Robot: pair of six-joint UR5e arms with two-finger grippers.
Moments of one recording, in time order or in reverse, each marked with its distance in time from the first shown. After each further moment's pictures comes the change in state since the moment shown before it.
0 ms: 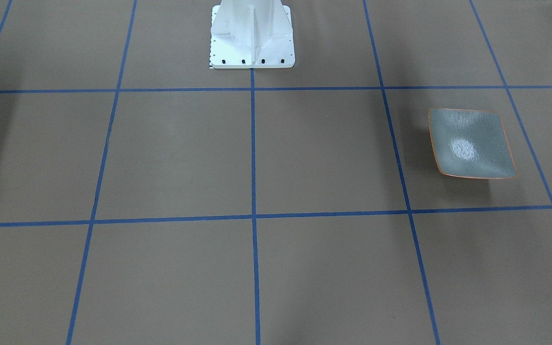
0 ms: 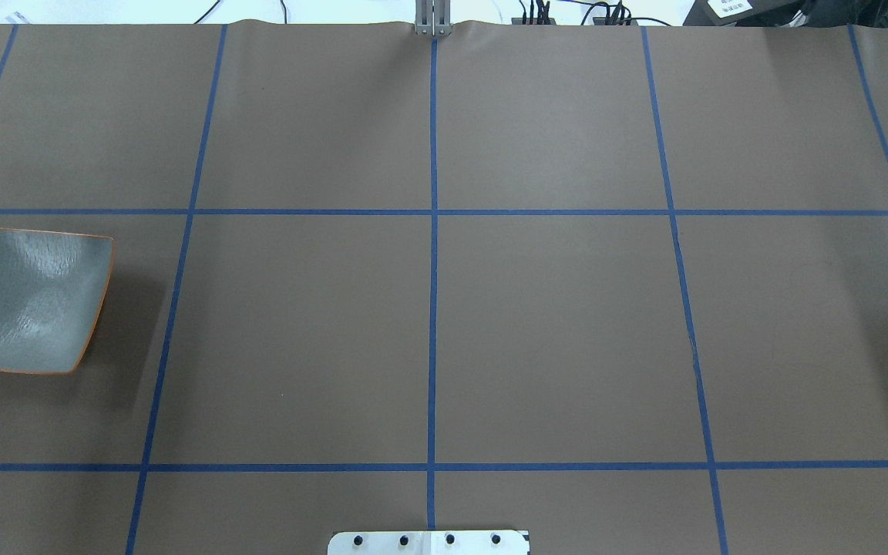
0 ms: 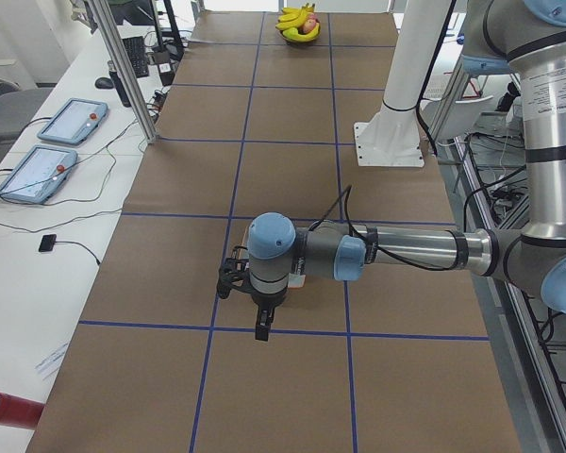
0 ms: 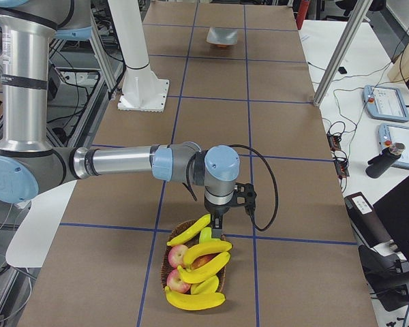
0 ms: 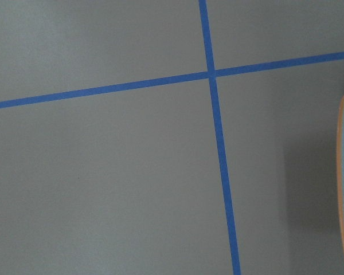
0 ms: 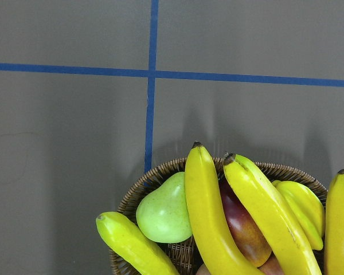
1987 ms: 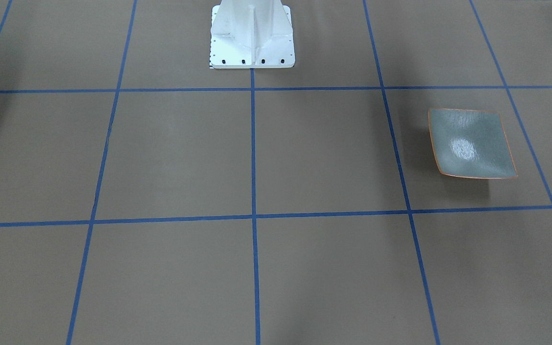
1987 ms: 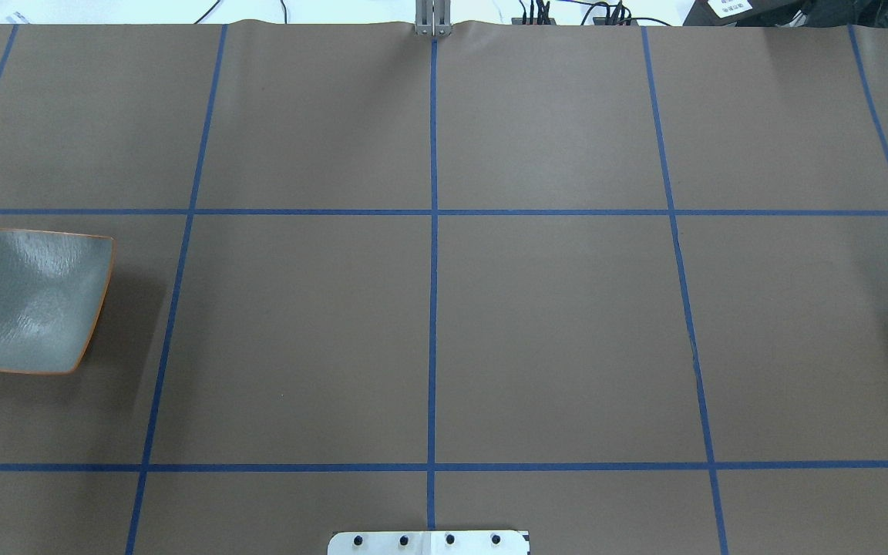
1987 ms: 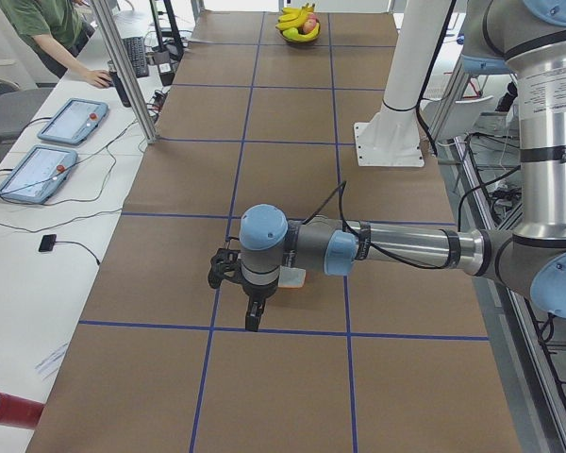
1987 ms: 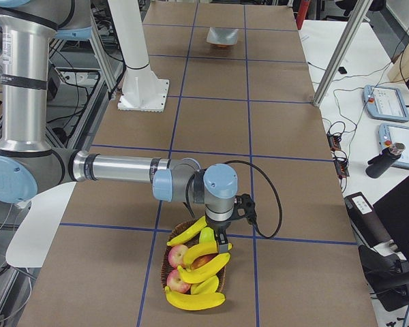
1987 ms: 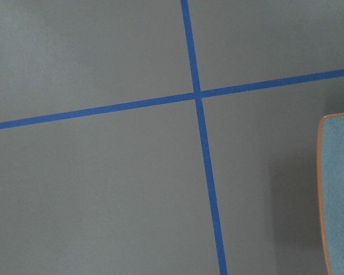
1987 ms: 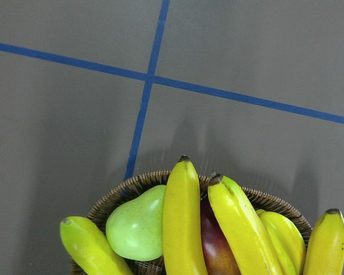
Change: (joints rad) left arm 0.008 -0.037 0.004 -0.013 -0.017 -0.009; right arm -0.013 0.004 -0.160 0.197 -0.034 -0.199
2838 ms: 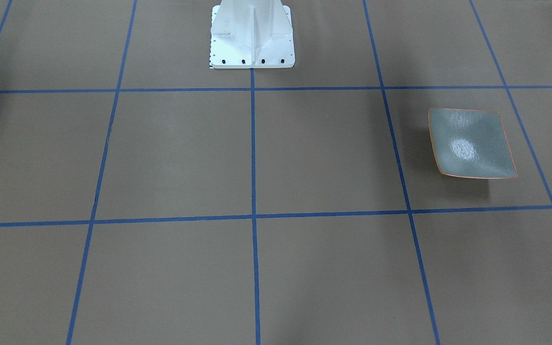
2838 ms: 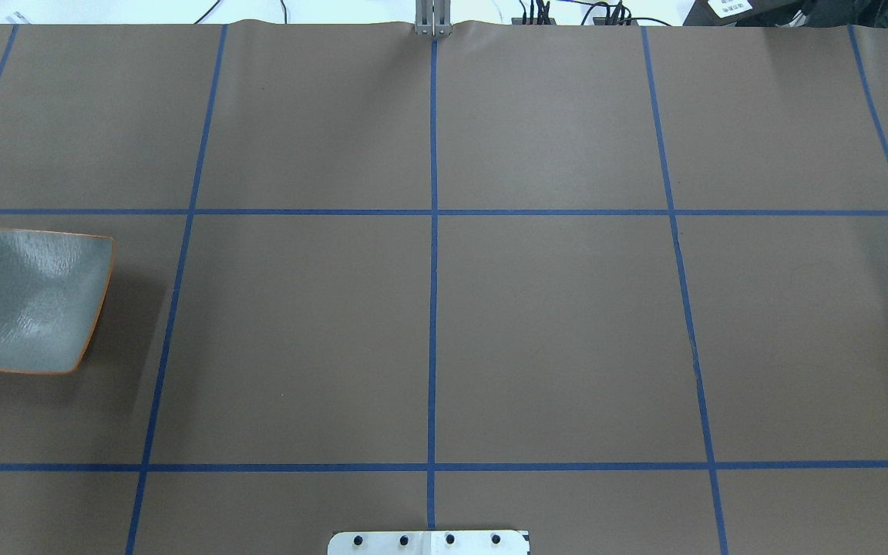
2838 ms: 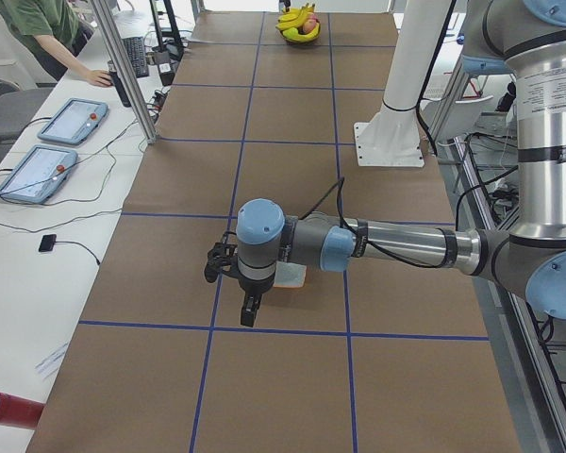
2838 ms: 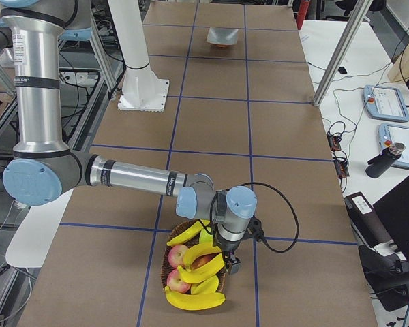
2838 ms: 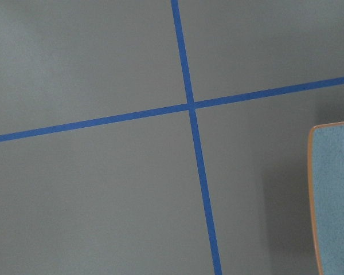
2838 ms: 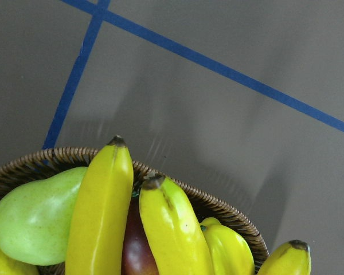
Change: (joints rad) left arm 0.002 -0.015 -0.005 0.000 0.000 0.000; right arm -0.097 0.089 -0.197 0.027 -0.140 -0.143
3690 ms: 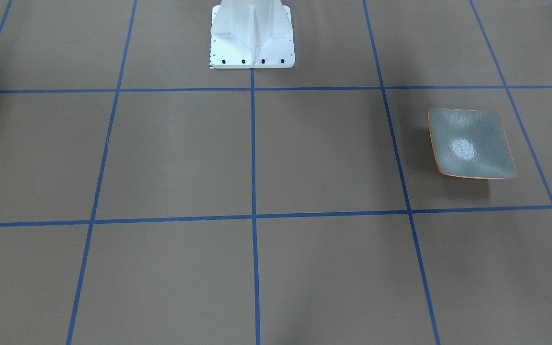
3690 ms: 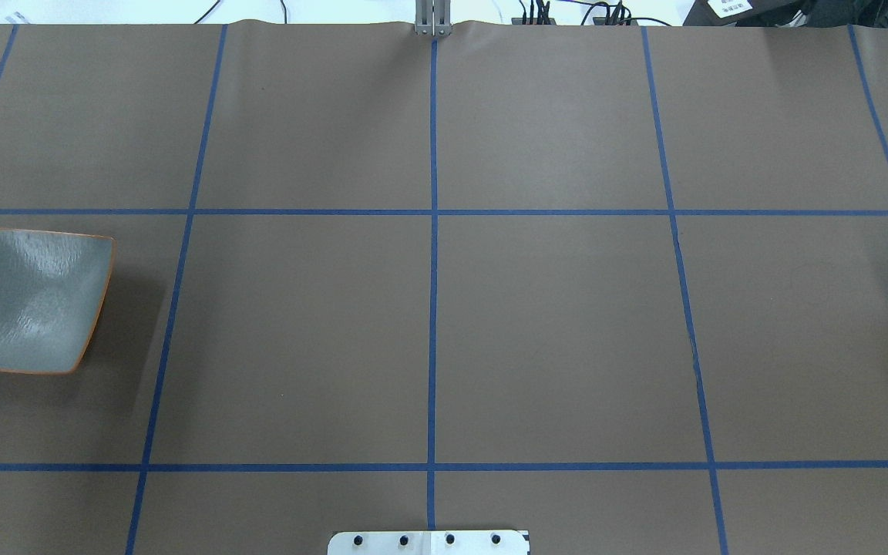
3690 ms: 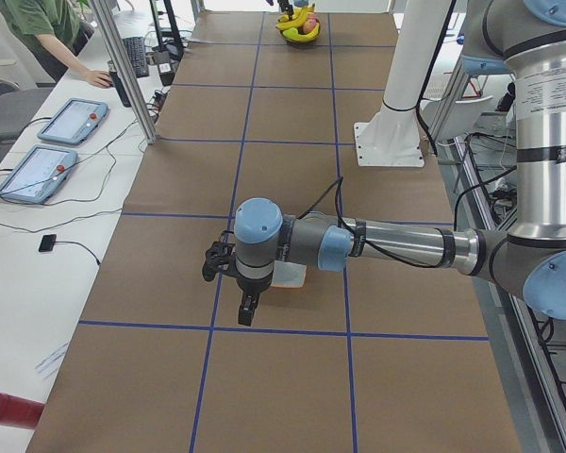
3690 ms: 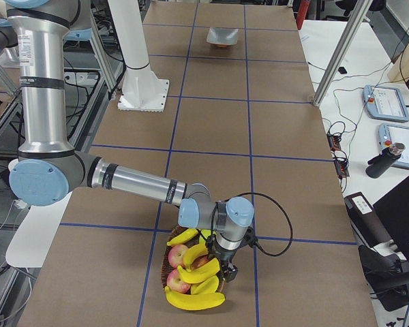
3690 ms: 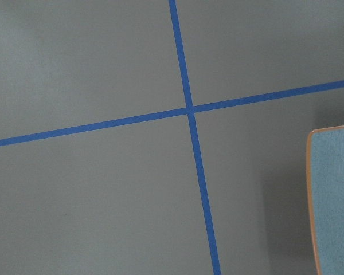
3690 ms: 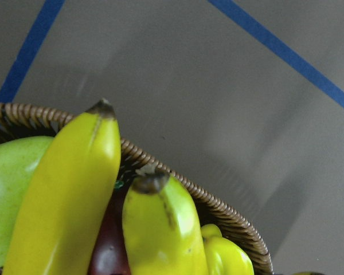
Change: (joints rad) left arm 0.000 -0.011 0.006 -0.001 0.000 0.000; right arm -0.064 0.003 -0.109 0.090 -0.052 -0.070
